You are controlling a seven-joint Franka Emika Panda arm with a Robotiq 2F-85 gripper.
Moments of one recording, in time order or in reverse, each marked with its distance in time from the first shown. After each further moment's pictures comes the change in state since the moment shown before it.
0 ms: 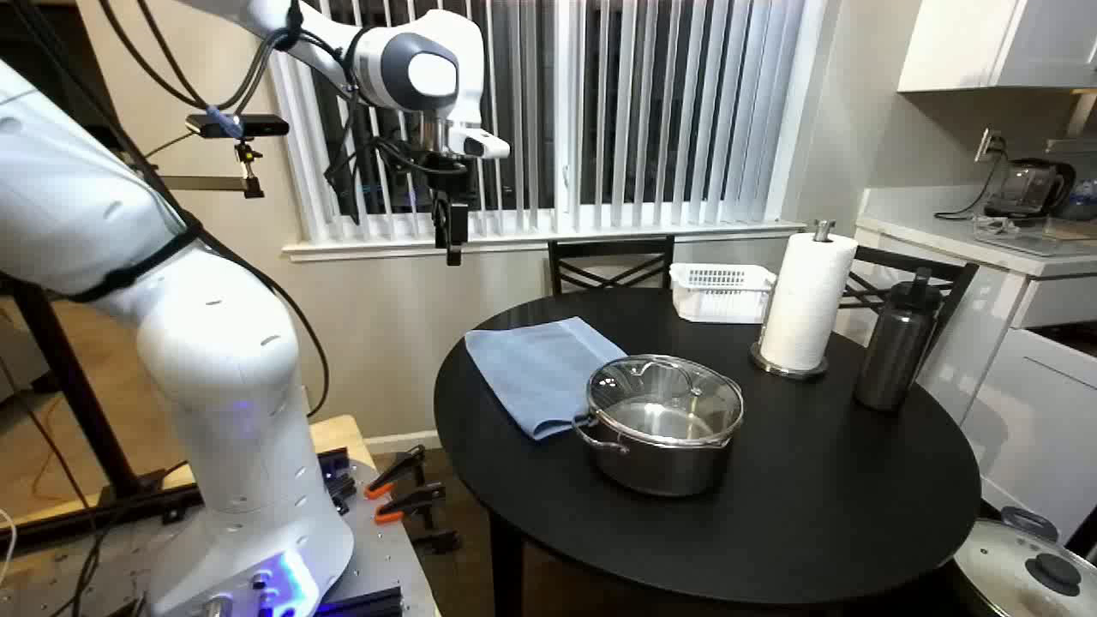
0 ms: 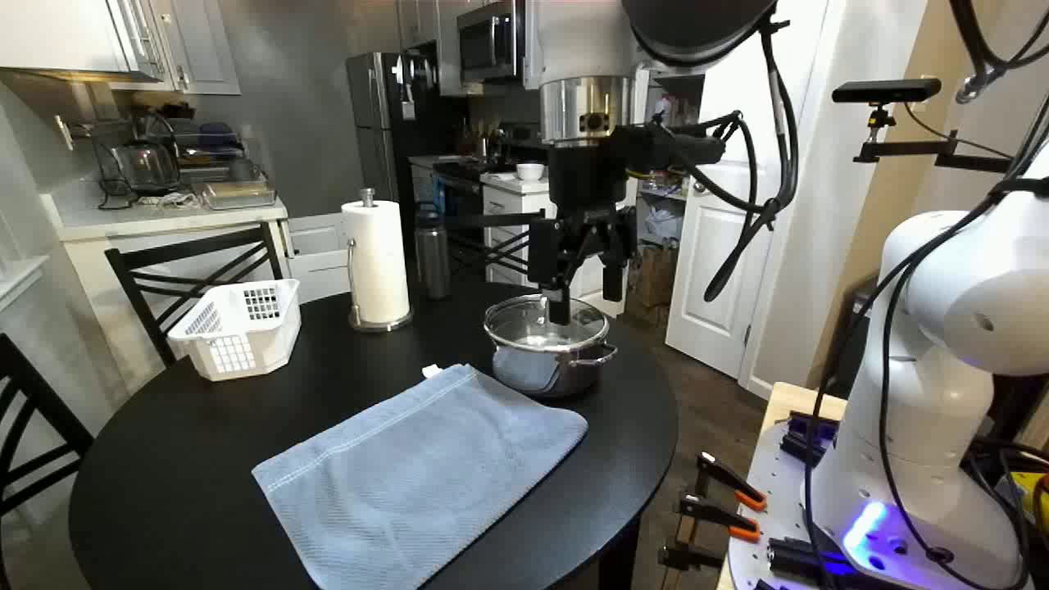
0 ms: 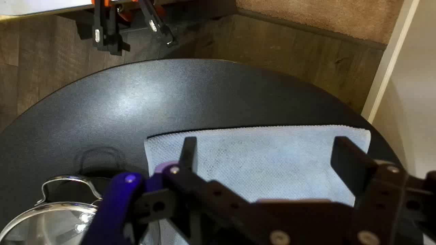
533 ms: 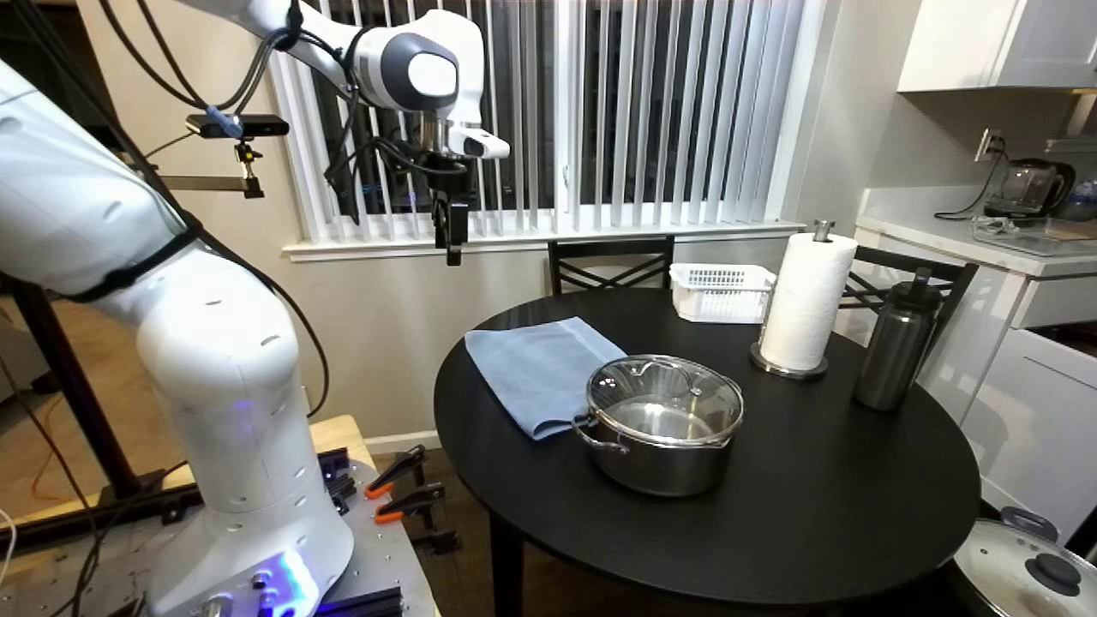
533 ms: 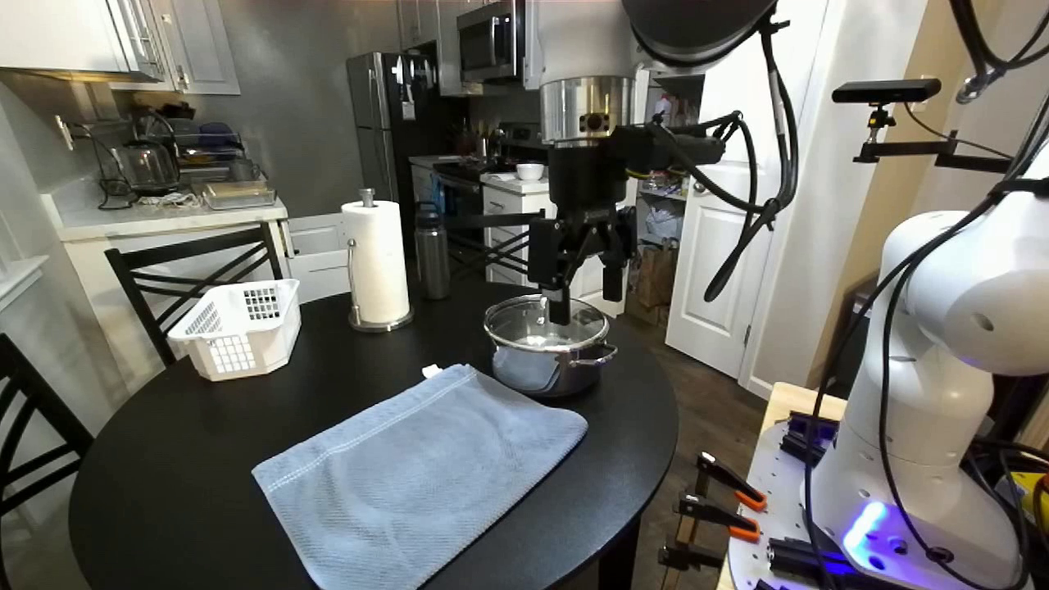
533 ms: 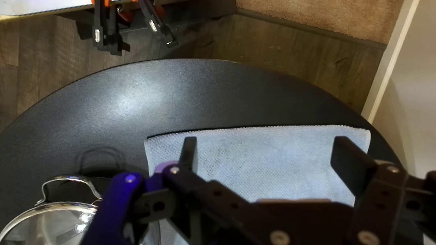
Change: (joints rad) arm 0.000 0.000 0.000 0.000 0.000 0.000 0.000
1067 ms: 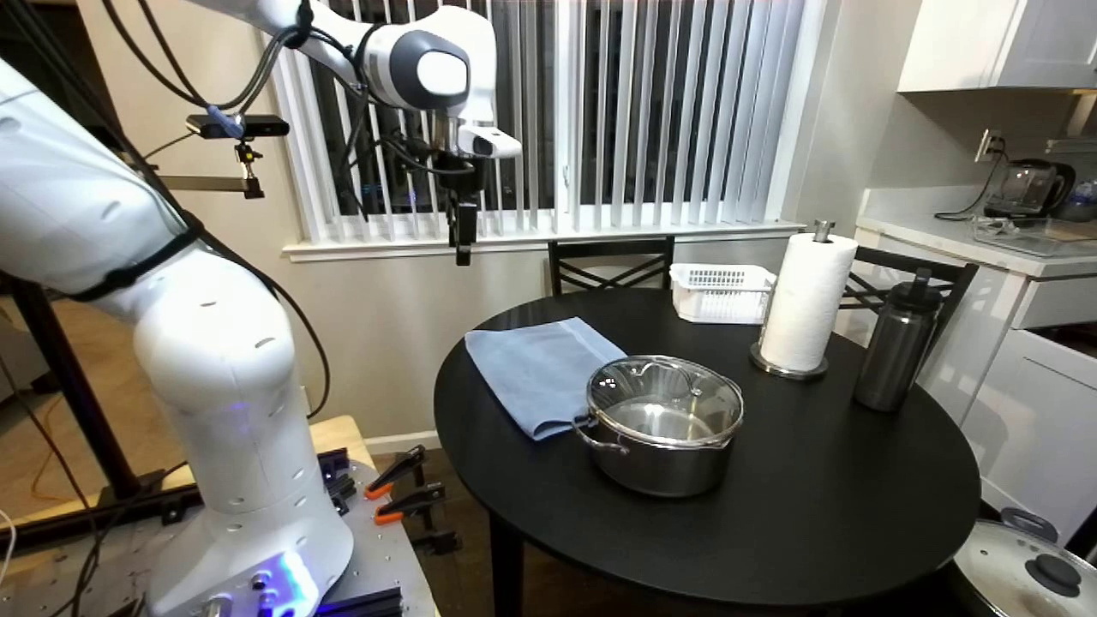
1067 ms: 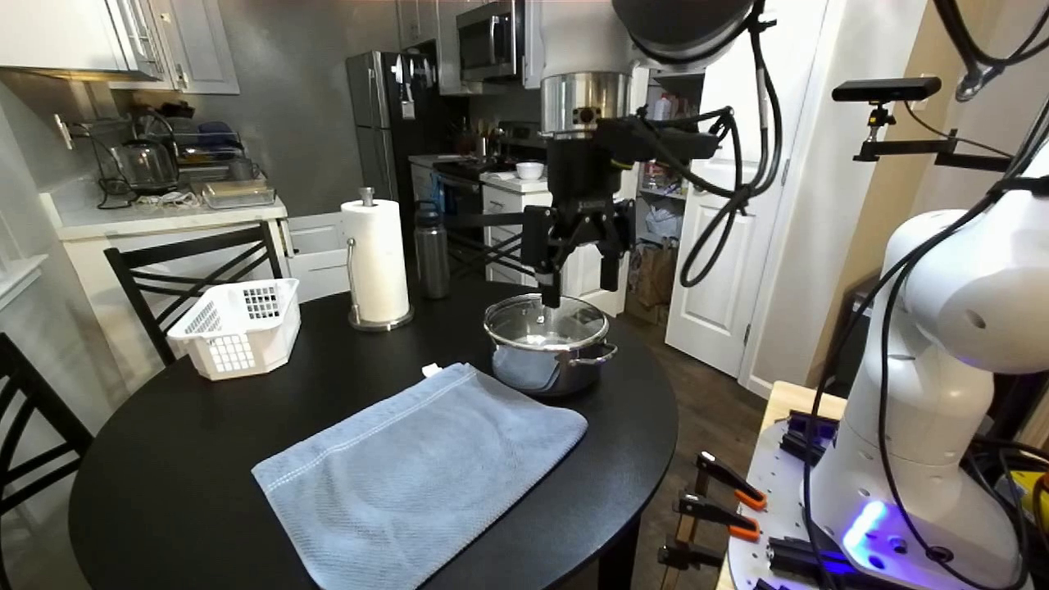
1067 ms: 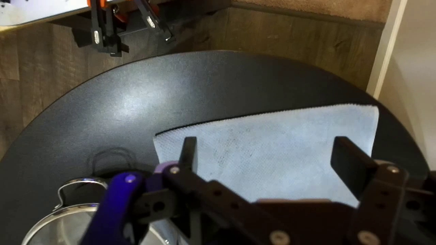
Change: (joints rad) arm -0.039 0.004 -0.031 0.004 -0.001 0.017 0.048
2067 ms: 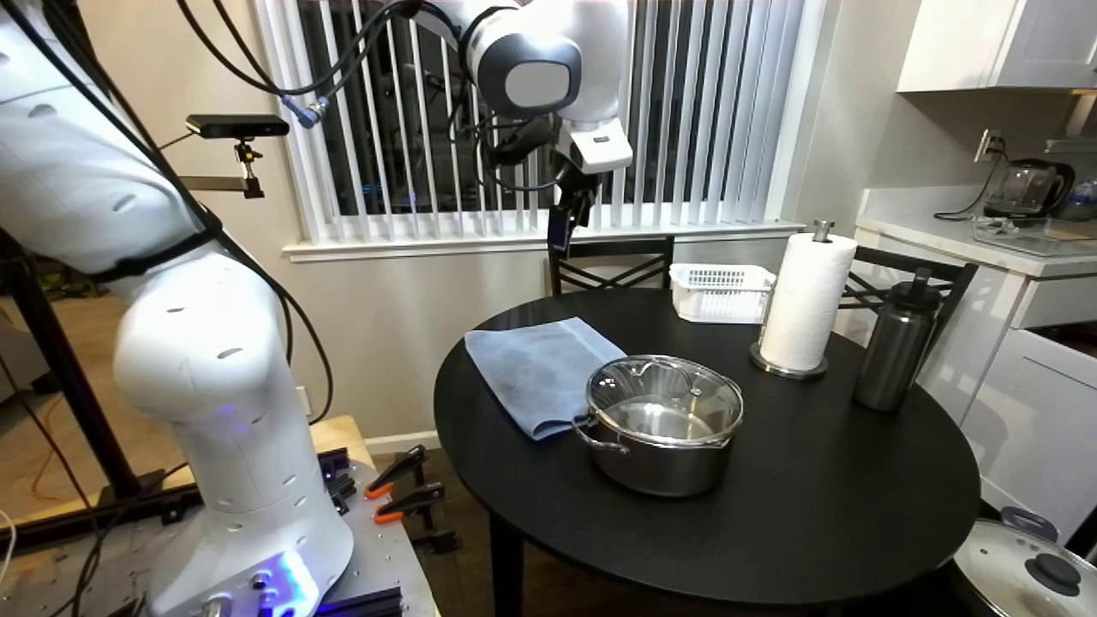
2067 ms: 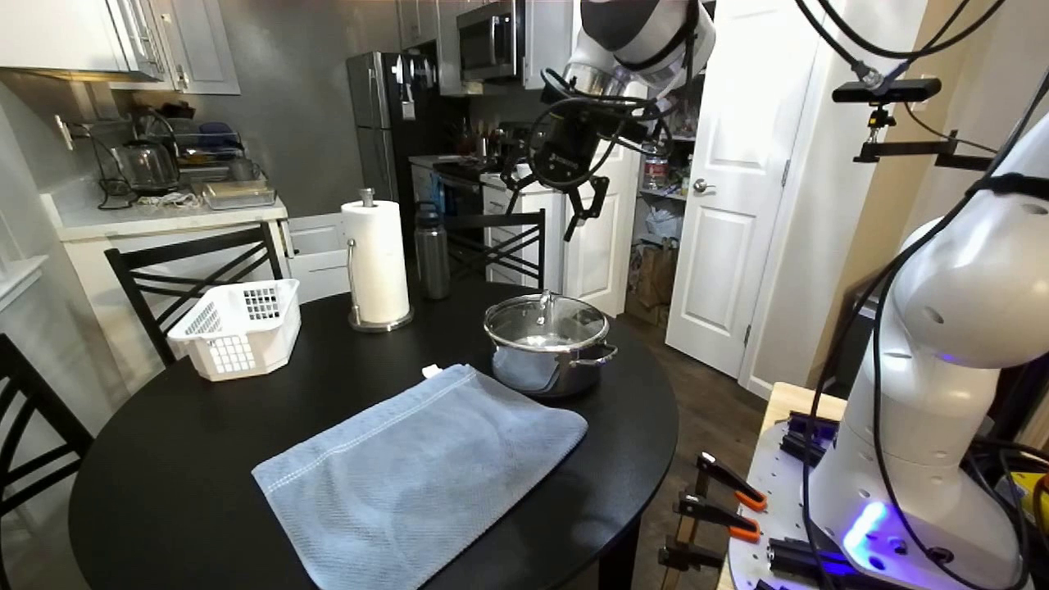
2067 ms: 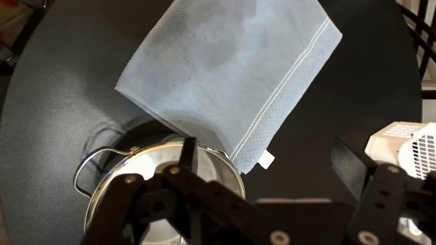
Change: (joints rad) arm -0.188 0.143 -0.235 0.085 0.200 0.246 0.192
